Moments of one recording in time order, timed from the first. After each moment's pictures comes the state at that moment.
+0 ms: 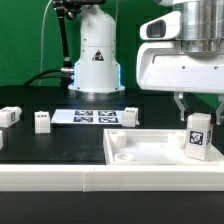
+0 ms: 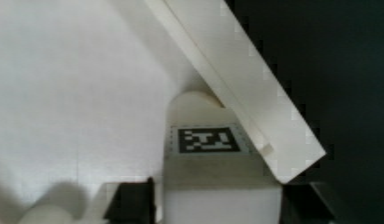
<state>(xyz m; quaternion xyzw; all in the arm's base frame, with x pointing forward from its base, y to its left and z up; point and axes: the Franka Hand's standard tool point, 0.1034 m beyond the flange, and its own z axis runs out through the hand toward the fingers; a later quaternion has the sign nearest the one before) 0.616 0.122 0.085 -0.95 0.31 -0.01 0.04</state>
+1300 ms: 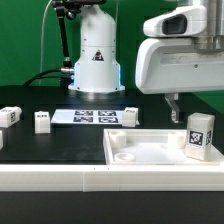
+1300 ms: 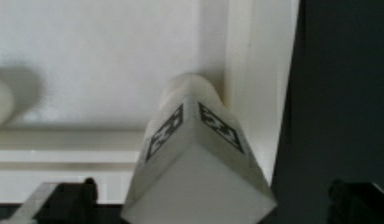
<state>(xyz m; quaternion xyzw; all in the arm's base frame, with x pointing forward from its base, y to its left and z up) 0.622 0.123 0.089 -1.00 -0.08 -0.02 0.03</state>
